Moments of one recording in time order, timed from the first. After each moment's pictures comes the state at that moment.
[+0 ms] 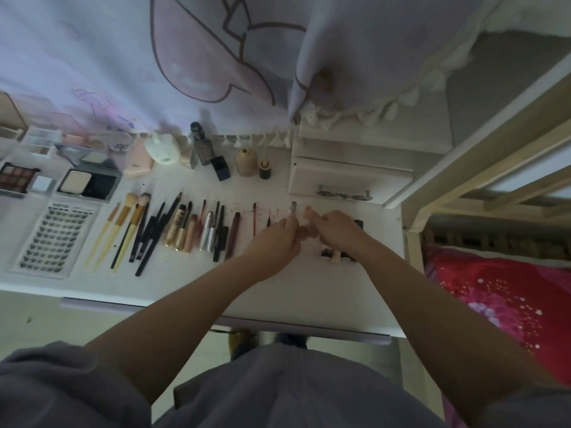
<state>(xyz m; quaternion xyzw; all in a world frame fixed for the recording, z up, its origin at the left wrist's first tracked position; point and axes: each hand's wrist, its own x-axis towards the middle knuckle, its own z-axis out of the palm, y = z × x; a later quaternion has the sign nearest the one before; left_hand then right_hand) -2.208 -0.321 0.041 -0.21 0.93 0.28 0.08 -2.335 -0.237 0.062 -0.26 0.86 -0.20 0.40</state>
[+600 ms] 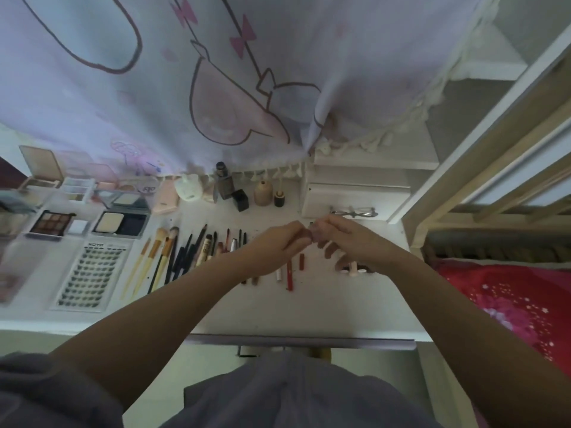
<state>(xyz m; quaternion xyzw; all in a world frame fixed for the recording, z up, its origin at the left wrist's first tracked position) -2.169 -0.371 0.101 -0.09 0.92 0.38 0.04 -2.291 -0.224 0.127 -0.29 0.74 -0.41 0.45</state>
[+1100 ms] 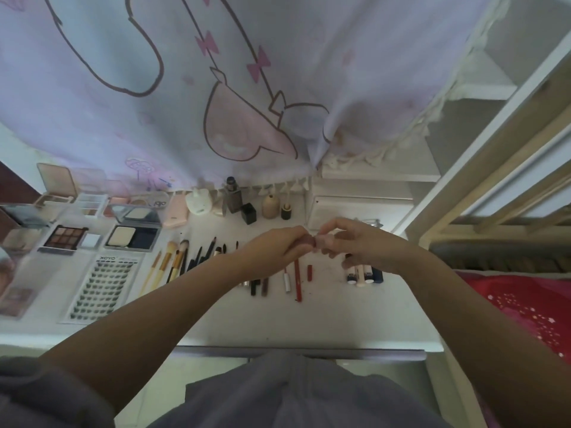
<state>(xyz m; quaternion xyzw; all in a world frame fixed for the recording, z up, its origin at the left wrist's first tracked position) -2.157 -0.392 0.121 -0.03 0.94 0.33 0.02 -2.294 -0.227 0.147 -0.30 0.71 -0.40 0.50</state>
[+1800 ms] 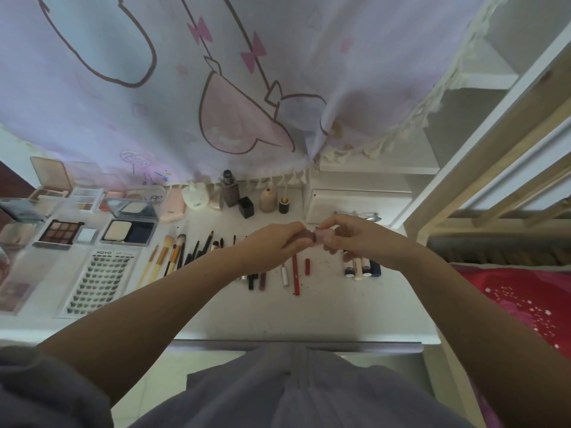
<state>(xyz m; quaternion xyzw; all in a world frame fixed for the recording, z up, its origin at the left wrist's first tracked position) -2.159 -0.390 0.114 -0.05 0.94 0.34 0.04 -2.294 -0.222 0.145 -0.35 0.73 -0.37 0.45</state>
